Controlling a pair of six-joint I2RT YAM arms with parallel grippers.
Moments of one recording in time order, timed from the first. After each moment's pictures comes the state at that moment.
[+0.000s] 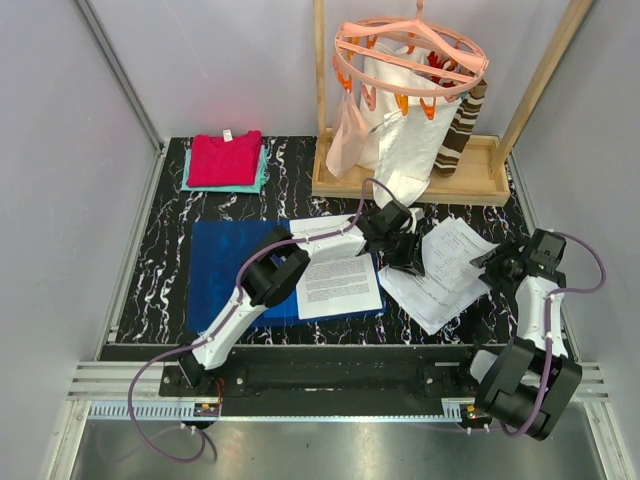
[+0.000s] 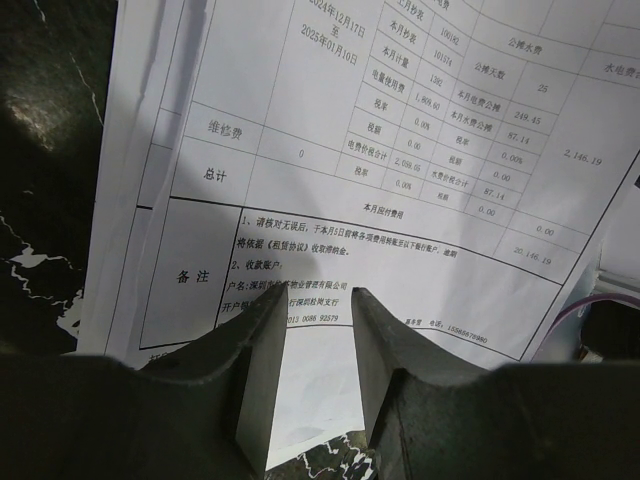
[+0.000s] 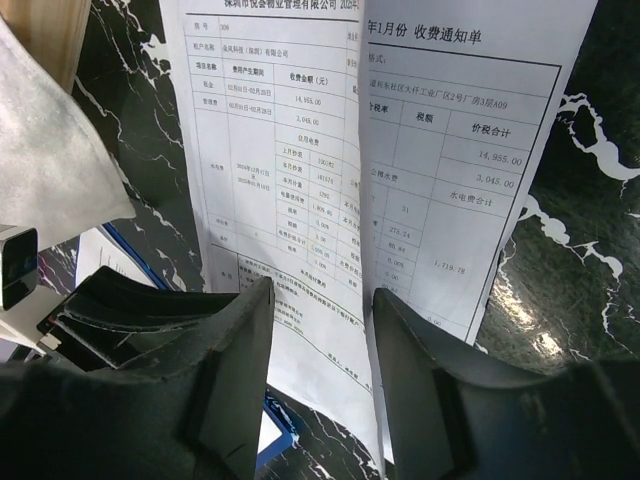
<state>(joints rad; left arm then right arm) -0.93 2.42 1.89 -0.28 0.45 -0.71 -0.49 1.06 0.64 -0.51 -0.33 0.59</state>
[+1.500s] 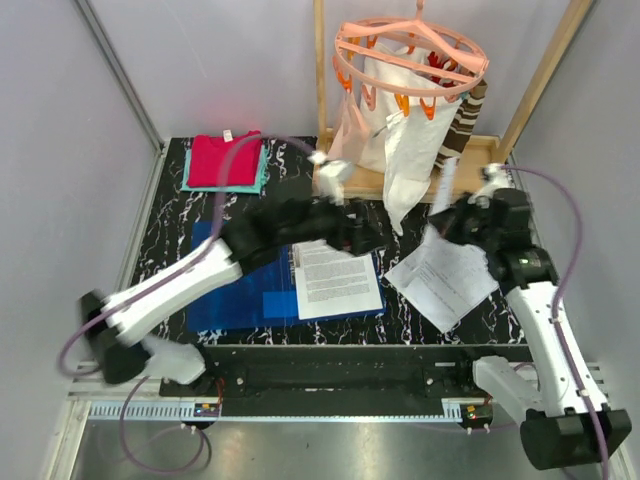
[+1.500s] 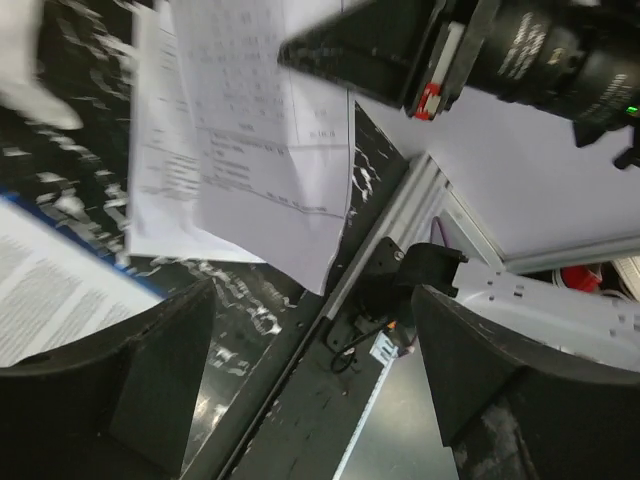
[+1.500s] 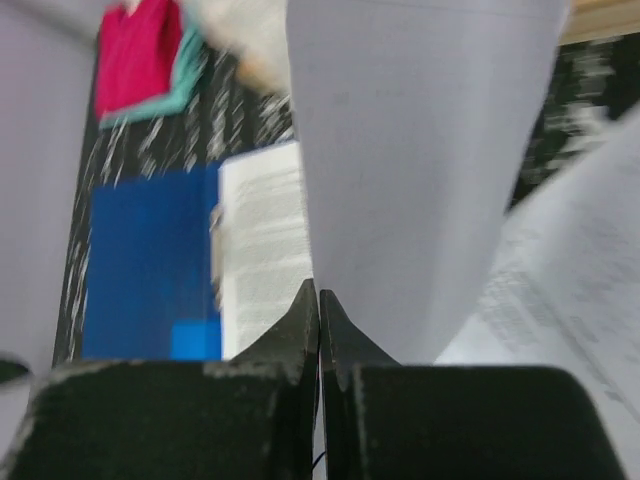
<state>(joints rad) -0.93 1.45 1.41 -0.32 0.28 -0.58 0.03 0.89 0.96 -0.52 -0.26 0.49</state>
